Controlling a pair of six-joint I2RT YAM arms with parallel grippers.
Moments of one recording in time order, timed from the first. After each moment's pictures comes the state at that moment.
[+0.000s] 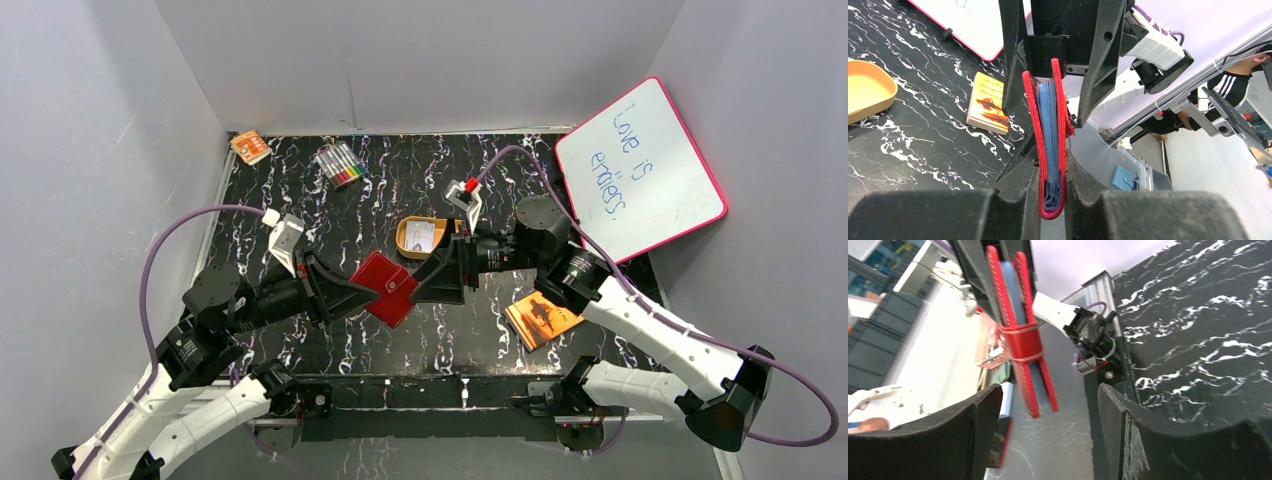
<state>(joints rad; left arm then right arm) -0.80 0.51 0.91 -0.37 0.40 -0.65 0.89 1.03 1.02 -0.08 -0.77 0.62</state>
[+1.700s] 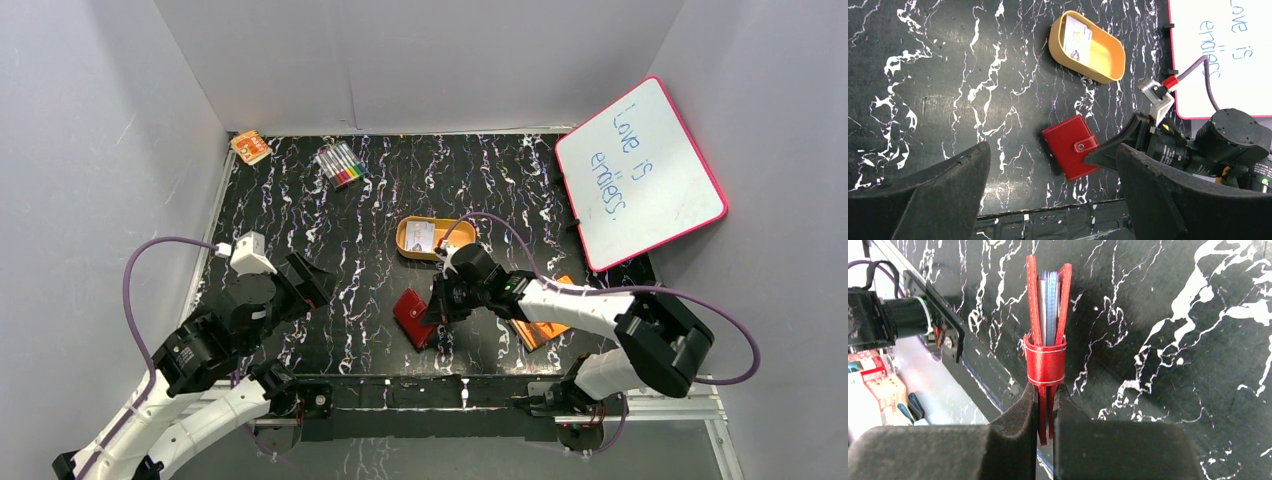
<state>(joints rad) -0.80 0.47 0.88 -0.93 -0.44 -0.93 0.92 1.37 0.67 -0.08 -0.35 0.71</state>
